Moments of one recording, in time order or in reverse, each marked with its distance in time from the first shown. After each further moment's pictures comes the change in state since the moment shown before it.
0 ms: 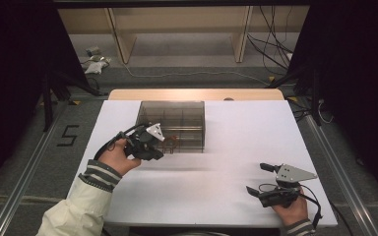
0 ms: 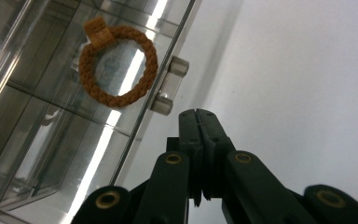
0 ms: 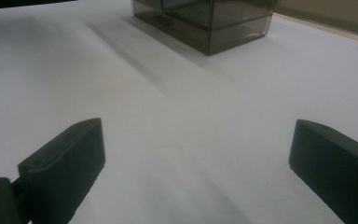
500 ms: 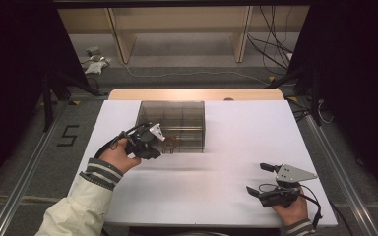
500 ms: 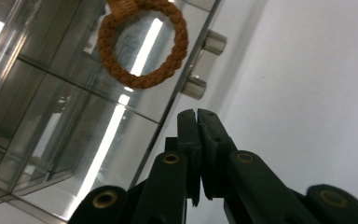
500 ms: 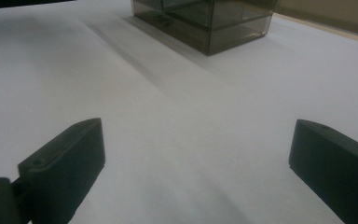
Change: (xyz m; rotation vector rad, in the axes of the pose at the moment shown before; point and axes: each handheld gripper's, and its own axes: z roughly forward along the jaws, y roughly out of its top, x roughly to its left) left arm 0.010 -0.003 0.012 0.064 0.053 -0.017; right arm 0.000 0.000 0.000 0.000 0.000 -0.001
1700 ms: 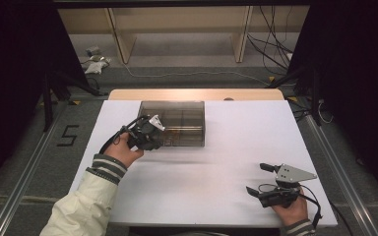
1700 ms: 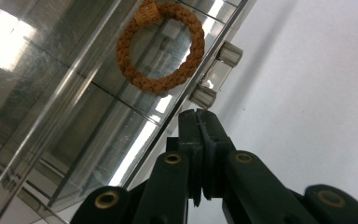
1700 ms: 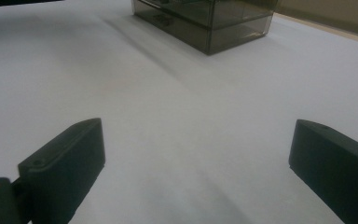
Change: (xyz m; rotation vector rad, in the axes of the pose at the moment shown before) left arm 0.023 0.006 0.006 -0.068 0.050 -0.092; right arm 0.001 0.000 0.000 0.003 -0.001 -0.004
